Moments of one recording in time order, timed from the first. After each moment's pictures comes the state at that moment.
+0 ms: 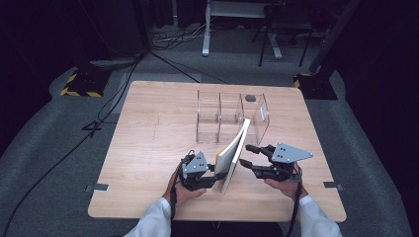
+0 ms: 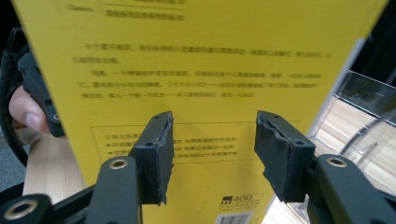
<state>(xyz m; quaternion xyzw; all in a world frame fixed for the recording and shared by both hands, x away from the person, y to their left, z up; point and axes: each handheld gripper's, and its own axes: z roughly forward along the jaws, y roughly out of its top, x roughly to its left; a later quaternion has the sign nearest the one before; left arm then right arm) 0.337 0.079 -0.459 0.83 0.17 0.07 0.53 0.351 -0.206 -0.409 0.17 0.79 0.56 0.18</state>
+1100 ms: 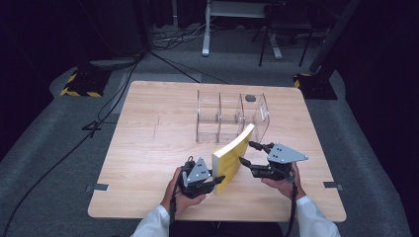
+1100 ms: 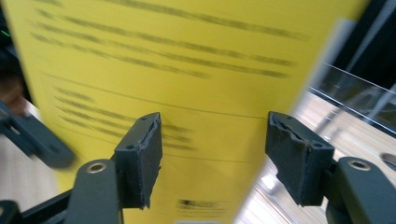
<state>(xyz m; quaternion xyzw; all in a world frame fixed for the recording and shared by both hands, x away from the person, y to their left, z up) 0.316 0.083 -0.447 0.84 0.20 0.11 0.49 0.357 -0.206 -0.419 0.20 0.79 0.53 0.23</state>
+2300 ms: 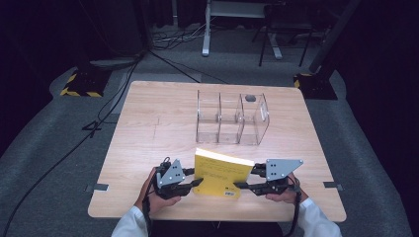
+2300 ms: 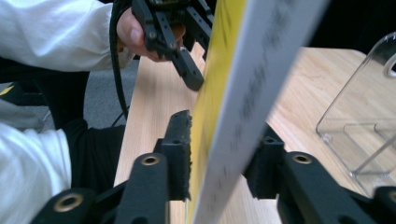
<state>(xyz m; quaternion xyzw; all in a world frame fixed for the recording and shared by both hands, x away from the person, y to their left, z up) 0.312 0.136 -0.448 0.85 0.18 0.14 0.48 0.334 -0.195 -0.424 0.02 0.83 0.55 0.07</state>
